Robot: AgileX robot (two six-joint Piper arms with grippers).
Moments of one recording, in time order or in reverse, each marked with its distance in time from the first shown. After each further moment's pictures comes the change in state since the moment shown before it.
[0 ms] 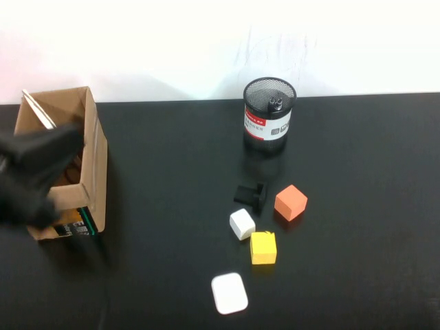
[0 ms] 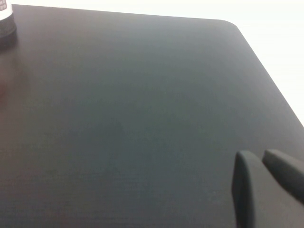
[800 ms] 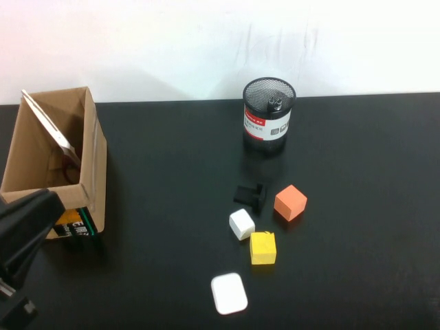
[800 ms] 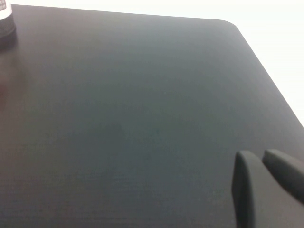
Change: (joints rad) right arm 0.000 0.000 0.000 0.000 0.000 0.000; left arm 0.000 -0.332 0.216 0.000 0.031 -0.123
